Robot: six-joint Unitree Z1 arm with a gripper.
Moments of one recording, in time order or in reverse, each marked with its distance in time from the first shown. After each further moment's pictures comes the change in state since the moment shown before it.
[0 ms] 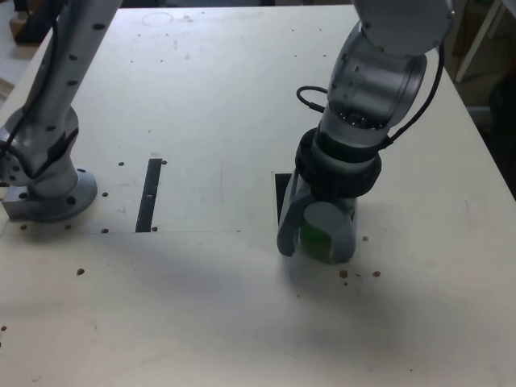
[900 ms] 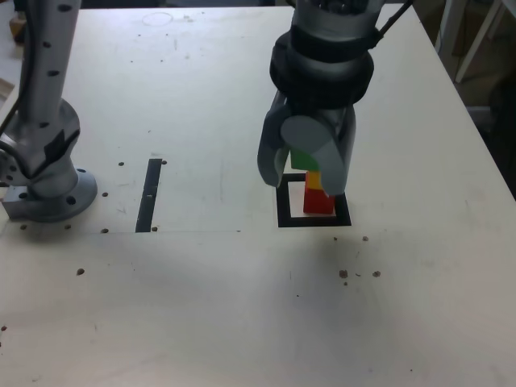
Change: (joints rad) arm -0.054 -0.140 -0.257 0.353 0.096 0.010
